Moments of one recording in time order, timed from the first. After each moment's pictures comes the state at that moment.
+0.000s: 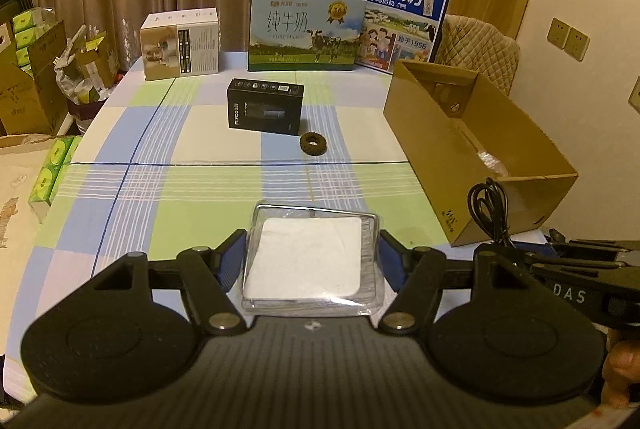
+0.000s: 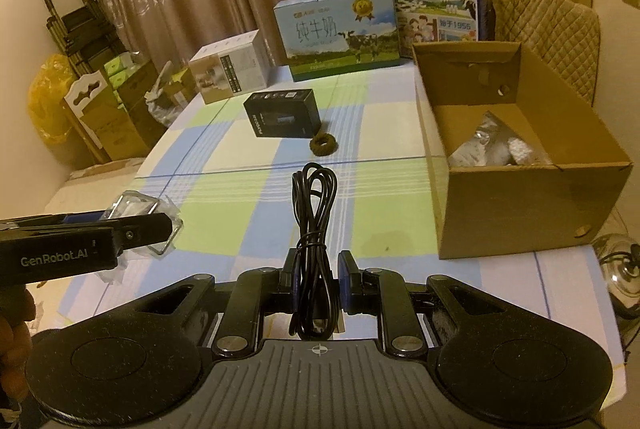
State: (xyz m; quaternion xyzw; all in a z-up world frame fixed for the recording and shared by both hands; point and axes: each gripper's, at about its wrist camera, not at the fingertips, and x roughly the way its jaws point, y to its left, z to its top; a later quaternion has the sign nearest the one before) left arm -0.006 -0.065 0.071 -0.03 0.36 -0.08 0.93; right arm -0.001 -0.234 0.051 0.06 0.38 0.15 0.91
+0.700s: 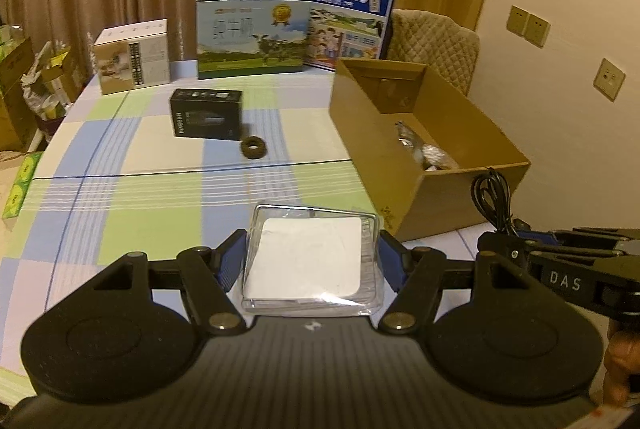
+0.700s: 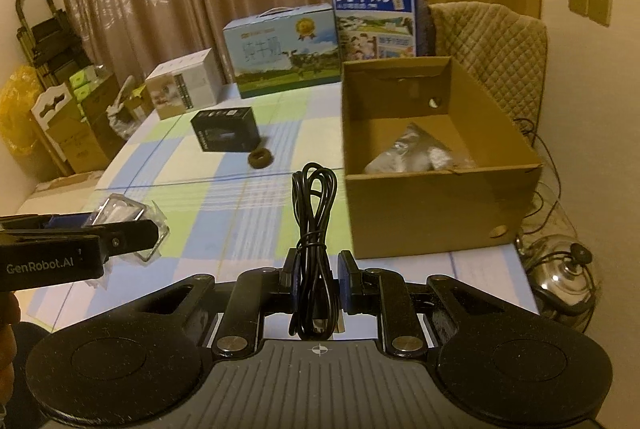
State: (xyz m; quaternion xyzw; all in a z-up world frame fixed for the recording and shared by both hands) left arm -0.019 -0.128 0.079 -0.01 0.36 -0.13 0.92; right arm -0.028 -0.296 0.070 0.04 0.36 0.09 0.93
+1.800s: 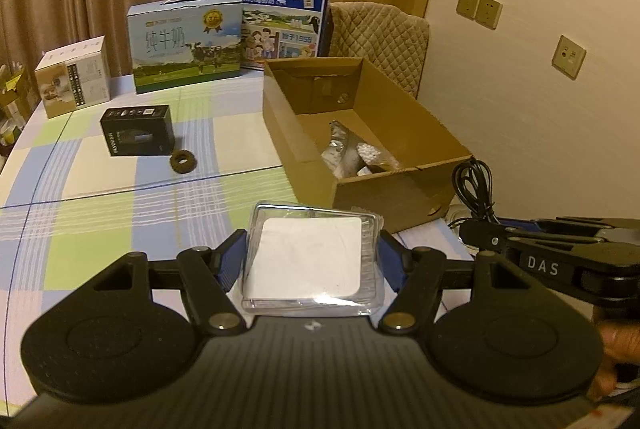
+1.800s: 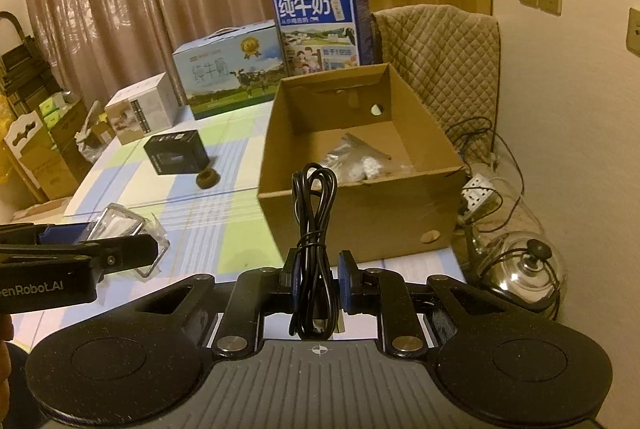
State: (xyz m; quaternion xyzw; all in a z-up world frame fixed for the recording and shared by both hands) left arm -0.014 -0.201 0.087 0.01 0.35 -0.19 0.92; right arm -0.029 -0.365 0.081 0.06 0.35 0.04 0.93
